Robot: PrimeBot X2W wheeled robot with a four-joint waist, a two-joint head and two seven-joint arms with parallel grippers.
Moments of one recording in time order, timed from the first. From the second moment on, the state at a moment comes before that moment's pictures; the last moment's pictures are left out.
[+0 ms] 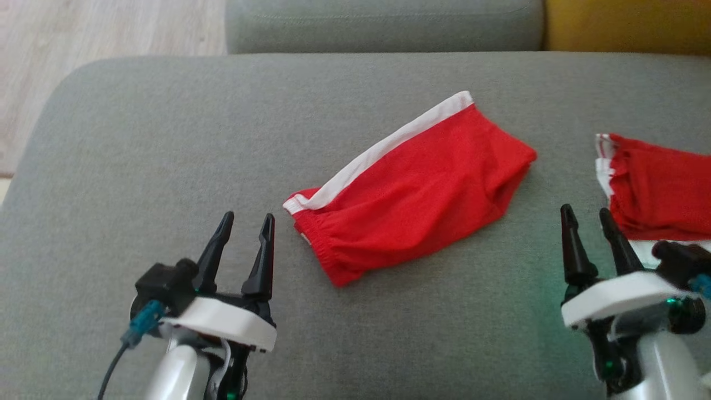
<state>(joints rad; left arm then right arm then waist) -0.09 0.05 -0.27 0.20 -0.32 -0.06 -0.25 -0.07 -0.05 -0.05 0.18 0.34 0.13 0.03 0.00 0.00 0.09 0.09</state>
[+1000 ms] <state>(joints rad) -0.21 0.05 -0.38 0.23 -0.36 -0.04 -0.25 -0.56 -0.06 -0.37 0.71 0.59 0.13 0.38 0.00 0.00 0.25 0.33</state>
